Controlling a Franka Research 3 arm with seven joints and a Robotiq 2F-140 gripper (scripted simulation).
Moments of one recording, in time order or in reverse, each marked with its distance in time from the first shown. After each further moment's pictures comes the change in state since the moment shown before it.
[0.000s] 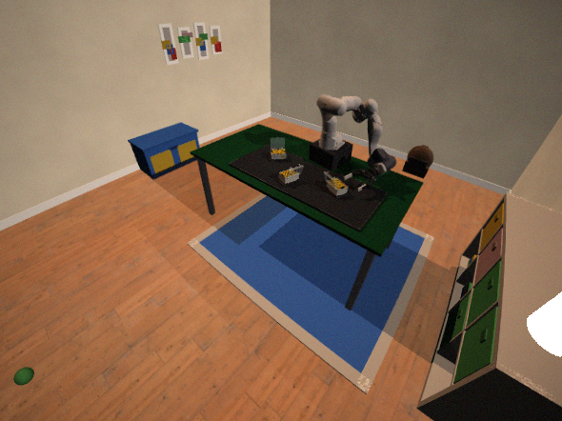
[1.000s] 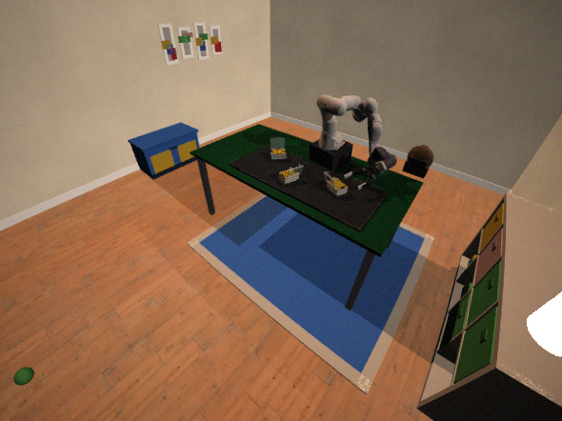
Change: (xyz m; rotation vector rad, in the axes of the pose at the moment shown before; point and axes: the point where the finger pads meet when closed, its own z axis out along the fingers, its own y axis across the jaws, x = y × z) arm 0.013 0.002 -0.002 -0.004 0.001 0.013
